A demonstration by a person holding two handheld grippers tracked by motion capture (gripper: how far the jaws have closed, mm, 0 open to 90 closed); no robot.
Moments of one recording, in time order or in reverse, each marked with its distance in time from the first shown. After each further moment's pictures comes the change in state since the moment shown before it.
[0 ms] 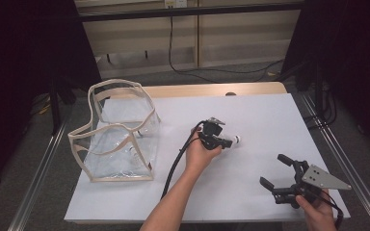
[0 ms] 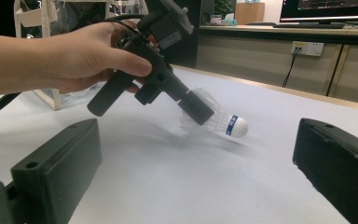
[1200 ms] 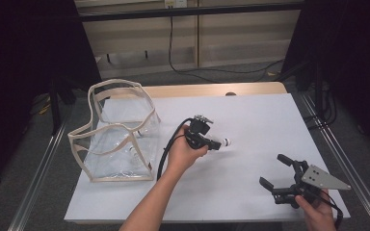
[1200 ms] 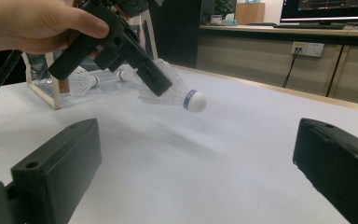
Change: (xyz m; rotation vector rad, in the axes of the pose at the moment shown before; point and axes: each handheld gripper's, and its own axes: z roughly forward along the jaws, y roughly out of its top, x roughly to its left) left arm -0.004 0.003 -0.060 0.085 -0.011 0.001; right arm 0.001 0.000 0.001 0.002 -0.001 -0.004
